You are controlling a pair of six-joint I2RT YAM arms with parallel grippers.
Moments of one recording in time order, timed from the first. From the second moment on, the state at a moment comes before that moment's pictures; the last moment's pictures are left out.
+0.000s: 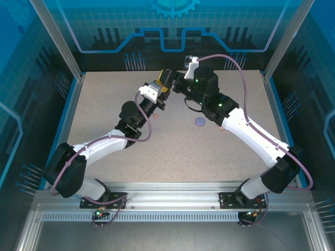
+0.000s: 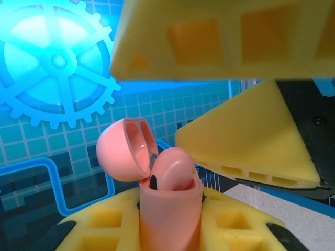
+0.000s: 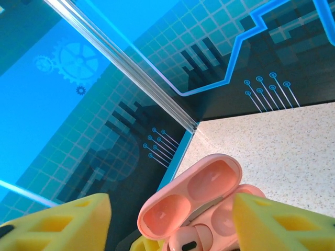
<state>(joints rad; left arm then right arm) -0.58 1.44 0.86 0.89 -0.03 0.13 0.67 1.49 1.50 -0.15 -0.04 0.73</state>
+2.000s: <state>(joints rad) -0.38 1.13 0.67 0.88 -0.16 -0.06 0.78 2.64 2.53 -1.08 0.29 0.67</state>
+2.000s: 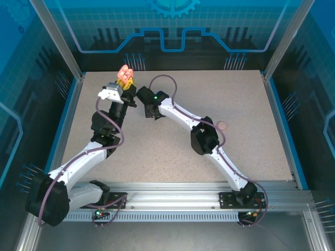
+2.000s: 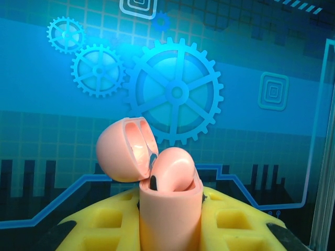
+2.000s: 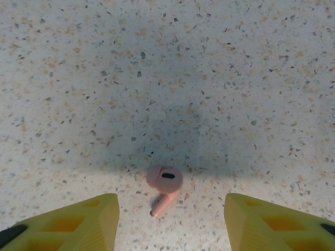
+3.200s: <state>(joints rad) -0.37 1.11 0.64 0.89 -0.16 -0.09 0.77 2.75 2.63 -1.06 0.30 0.68</state>
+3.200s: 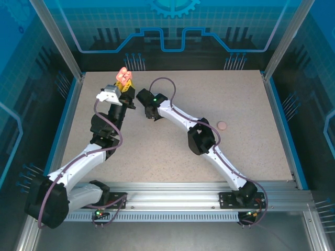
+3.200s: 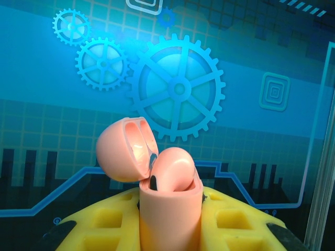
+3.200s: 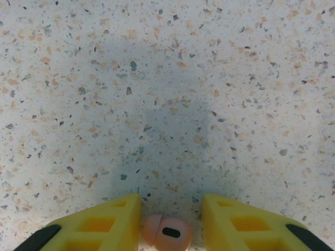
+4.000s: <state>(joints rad) -0.37 1.10 0.64 0.88 -0.16 -0.09 0.77 2.43 2.06 -0.89 0.22 0.37</state>
